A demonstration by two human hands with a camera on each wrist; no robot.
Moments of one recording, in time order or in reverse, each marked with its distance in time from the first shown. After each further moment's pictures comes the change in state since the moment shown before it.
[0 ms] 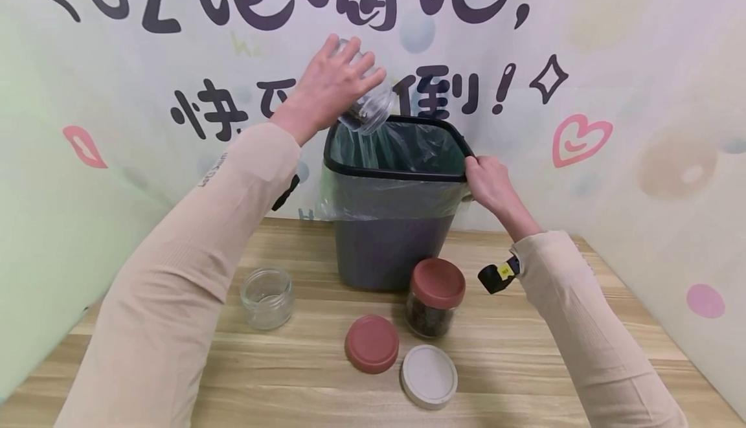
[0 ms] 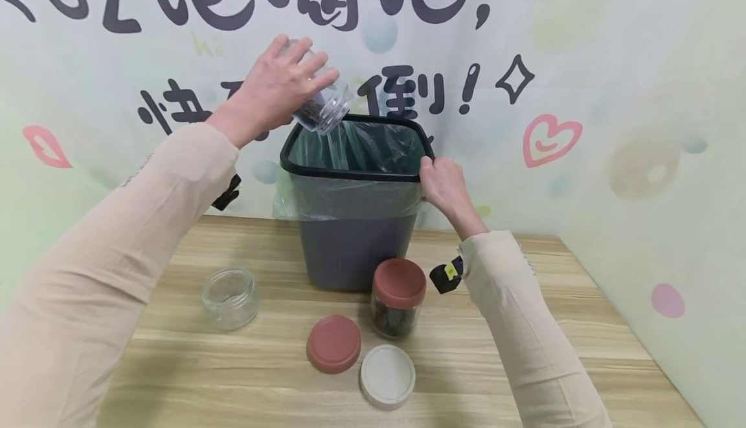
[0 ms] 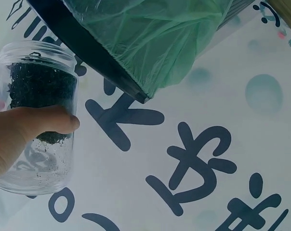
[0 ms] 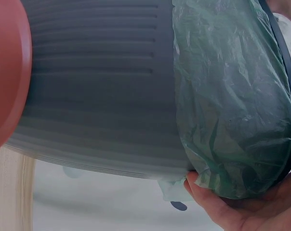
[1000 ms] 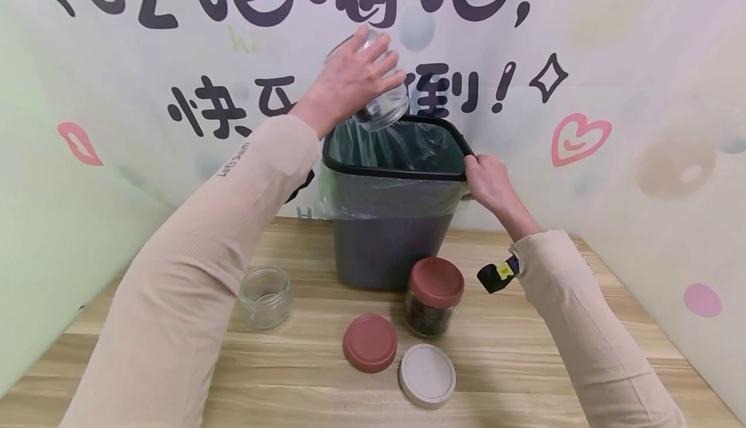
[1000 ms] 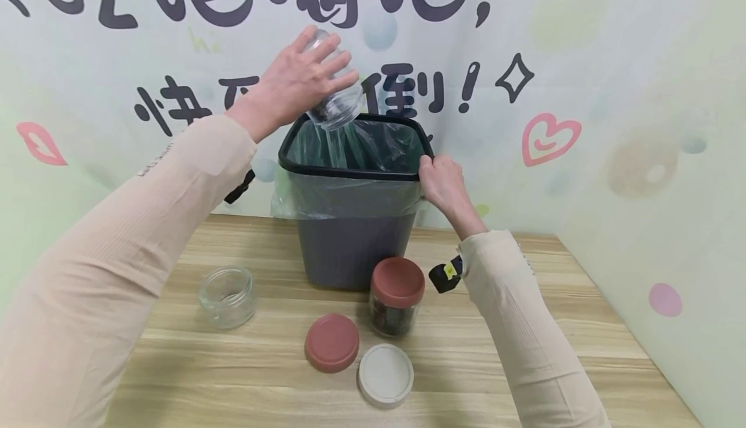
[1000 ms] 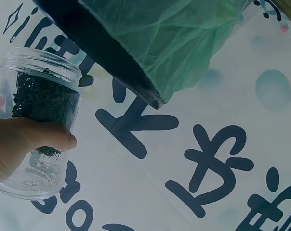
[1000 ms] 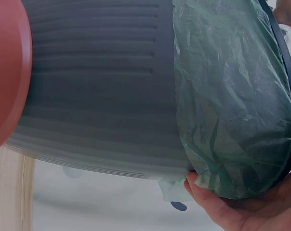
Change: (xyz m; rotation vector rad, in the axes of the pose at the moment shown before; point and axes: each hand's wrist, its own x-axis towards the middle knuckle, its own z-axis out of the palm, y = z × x) left_hand 0.021 0.010 -0.004 0.167 -0.022 0.105; right_hand 0.000 -0.002 0.000 -0.010 -0.006 0.002
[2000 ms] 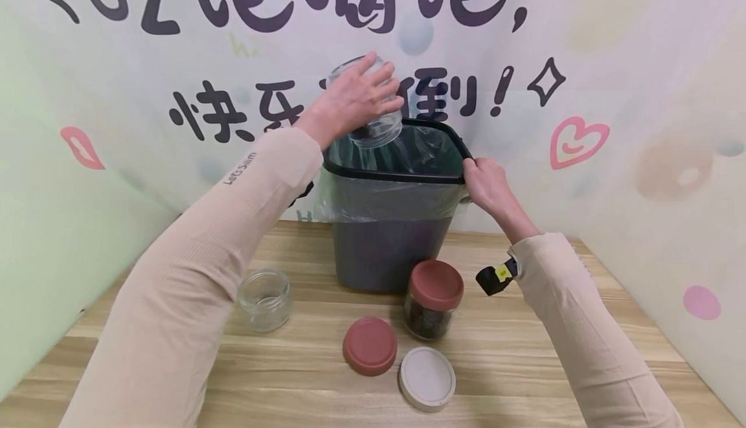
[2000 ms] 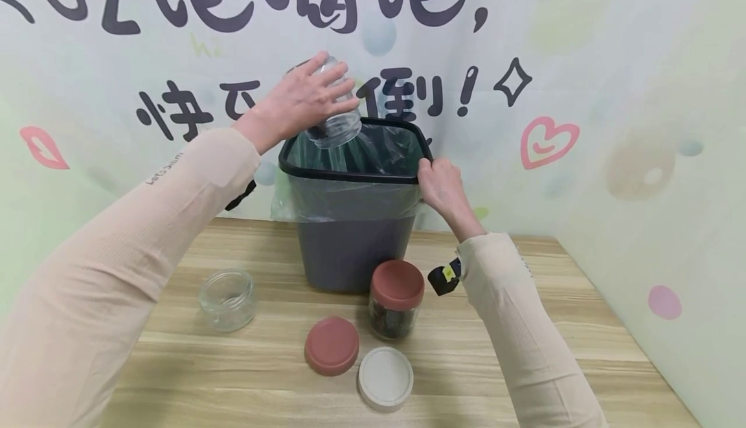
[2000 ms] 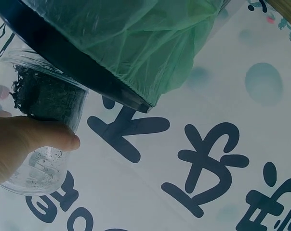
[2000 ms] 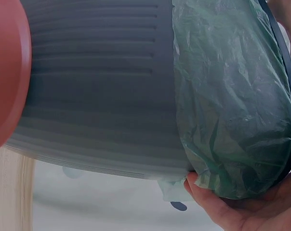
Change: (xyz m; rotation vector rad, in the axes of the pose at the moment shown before) left_hand -0.001 0.008 0.001 0.075 -0.140 0.159; right_hand -0.001 0.000 0.000 -0.002 0.021 -0.008
